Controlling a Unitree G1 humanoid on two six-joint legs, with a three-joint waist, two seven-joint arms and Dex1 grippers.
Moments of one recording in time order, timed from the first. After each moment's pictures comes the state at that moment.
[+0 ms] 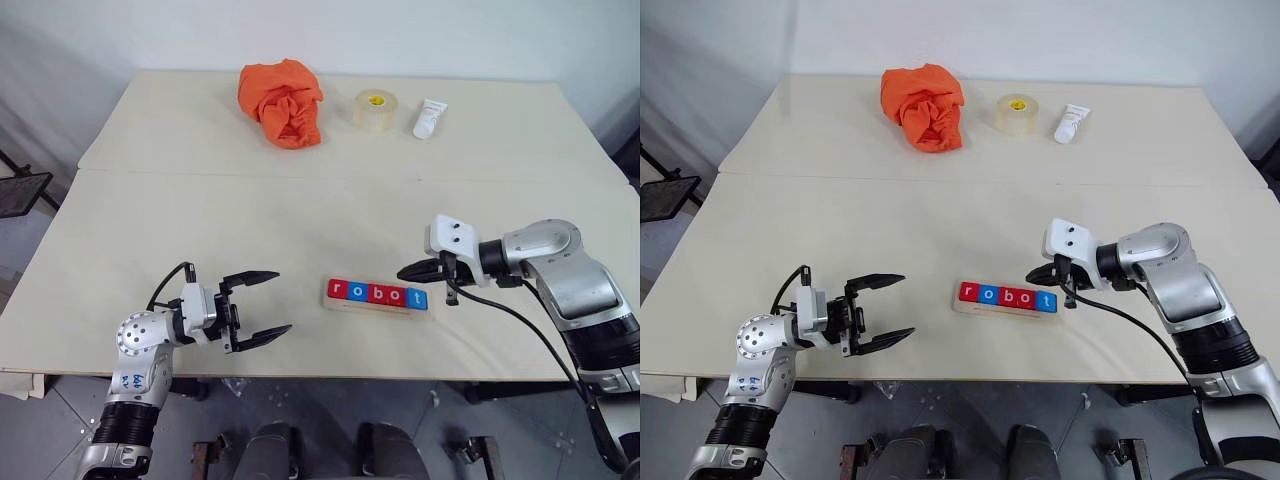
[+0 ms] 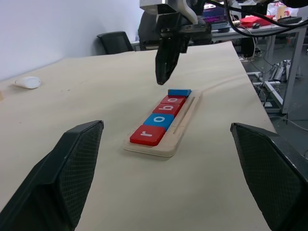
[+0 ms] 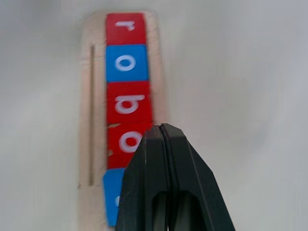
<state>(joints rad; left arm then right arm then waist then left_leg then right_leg) -0.21 0.45 0.05 0.17 -0.46 -0.34 -1.23 -0.61 -0.82 0.21 0.00 0.16 0.44 1.29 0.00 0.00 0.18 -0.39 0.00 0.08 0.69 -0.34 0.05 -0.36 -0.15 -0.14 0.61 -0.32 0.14</state>
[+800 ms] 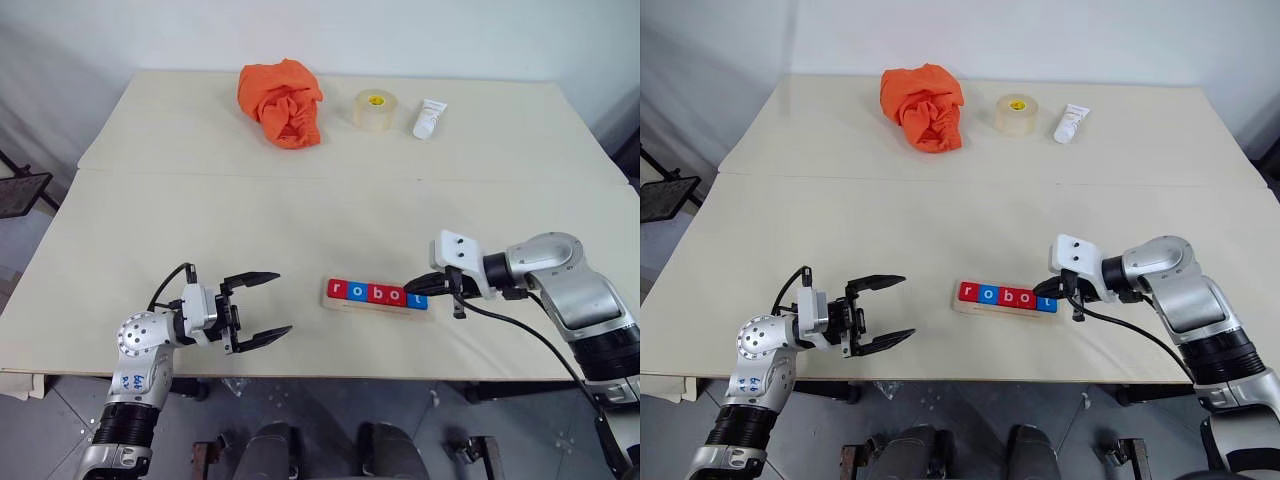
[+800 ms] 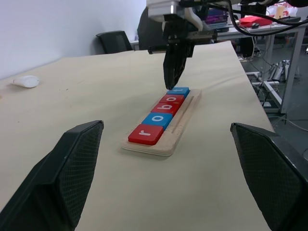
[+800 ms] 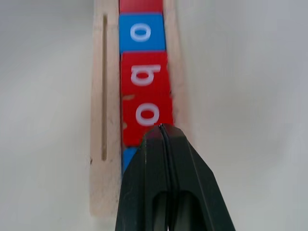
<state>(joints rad) -0.20 0.45 0.05 0.17 -0.46 -0.34 -1.22 -0.57 -0.84 0.19 0.03 0.17 0.37 1.30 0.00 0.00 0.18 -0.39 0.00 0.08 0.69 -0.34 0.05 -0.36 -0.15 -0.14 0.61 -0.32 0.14</state>
